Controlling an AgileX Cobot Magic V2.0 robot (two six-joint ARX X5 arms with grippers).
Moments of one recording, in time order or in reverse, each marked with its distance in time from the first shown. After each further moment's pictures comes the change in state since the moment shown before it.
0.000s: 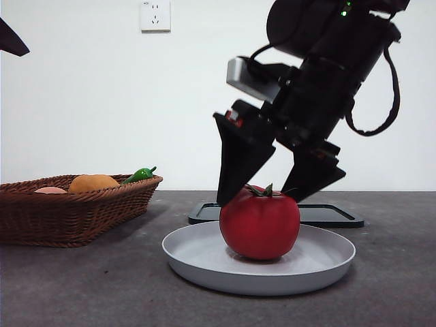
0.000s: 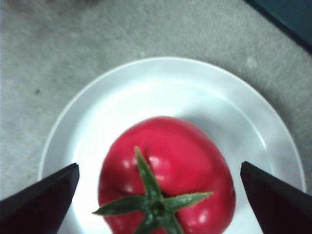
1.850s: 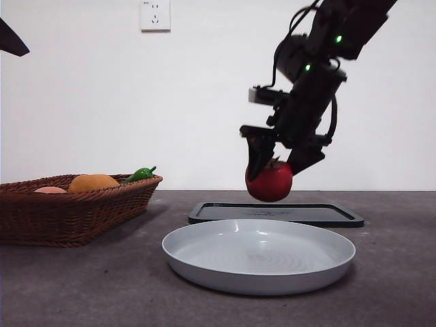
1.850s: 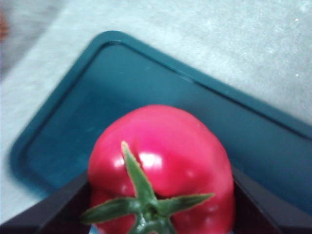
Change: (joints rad) left arm 0.000 0.000 0.000 0.000 0.000 0.000; right arm -0.253 0.418 0.552 0.025 0.123 -0.008
